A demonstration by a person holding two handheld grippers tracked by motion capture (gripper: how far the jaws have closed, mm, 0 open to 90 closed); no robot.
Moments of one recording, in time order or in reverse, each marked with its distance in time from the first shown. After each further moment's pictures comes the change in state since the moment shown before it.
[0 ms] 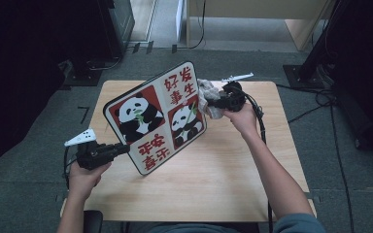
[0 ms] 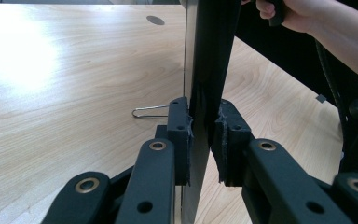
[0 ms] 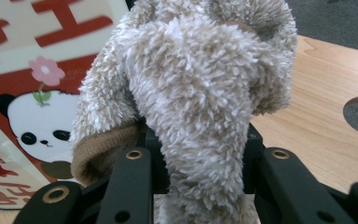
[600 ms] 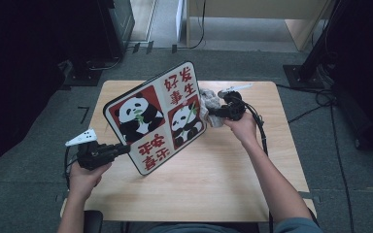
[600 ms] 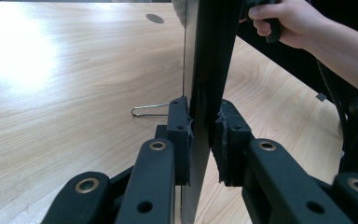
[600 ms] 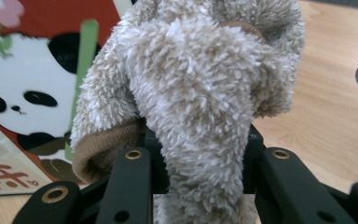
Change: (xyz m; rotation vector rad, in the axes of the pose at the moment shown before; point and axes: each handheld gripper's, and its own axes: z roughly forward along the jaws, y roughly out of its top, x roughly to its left) left arm -0.001 0.000 0.001 0.006 0.001 0.002; right arm -0.005 -0.030 0.011 0.032 -0.006 0.030
